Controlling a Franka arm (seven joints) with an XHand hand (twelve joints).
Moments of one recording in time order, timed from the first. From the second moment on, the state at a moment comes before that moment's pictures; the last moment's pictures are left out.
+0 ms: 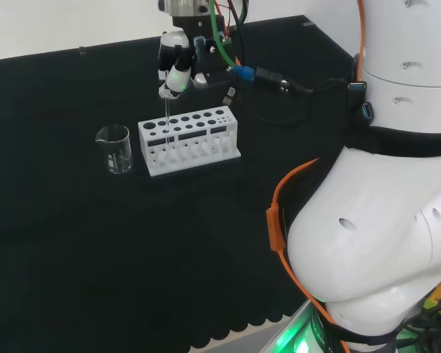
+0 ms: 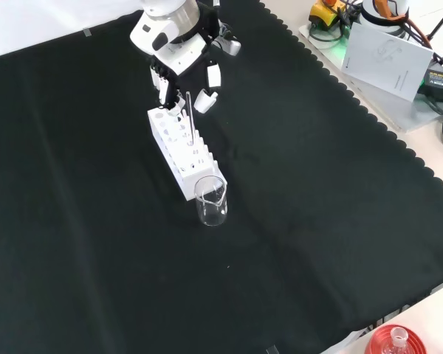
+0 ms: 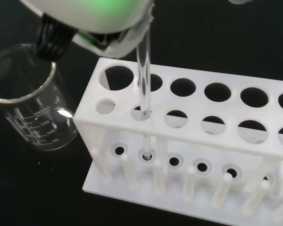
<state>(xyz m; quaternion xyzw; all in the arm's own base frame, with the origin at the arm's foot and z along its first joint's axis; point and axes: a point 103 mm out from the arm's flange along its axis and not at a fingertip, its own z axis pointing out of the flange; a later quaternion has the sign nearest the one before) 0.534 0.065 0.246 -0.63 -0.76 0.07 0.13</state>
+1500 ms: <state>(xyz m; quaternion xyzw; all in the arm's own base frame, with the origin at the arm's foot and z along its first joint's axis) 0.533 0.075 0.270 -0.60 -0.79 0.01 0.10</state>
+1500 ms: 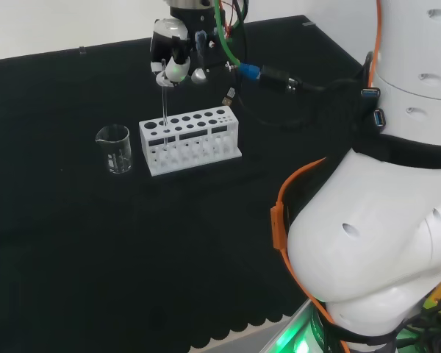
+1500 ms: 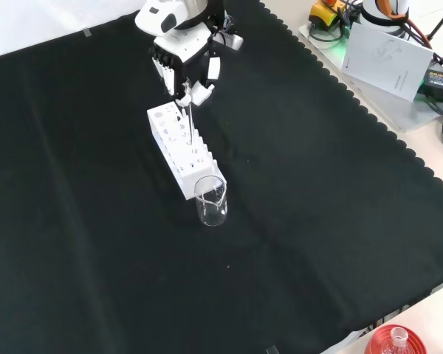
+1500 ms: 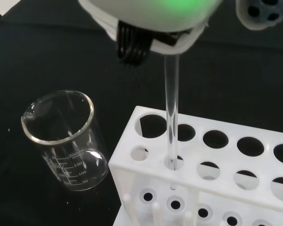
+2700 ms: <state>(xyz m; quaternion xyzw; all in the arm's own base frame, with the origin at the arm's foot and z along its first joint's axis) 0.522 0.071 0.321 -0.61 -0.79 0.01 0.06</state>
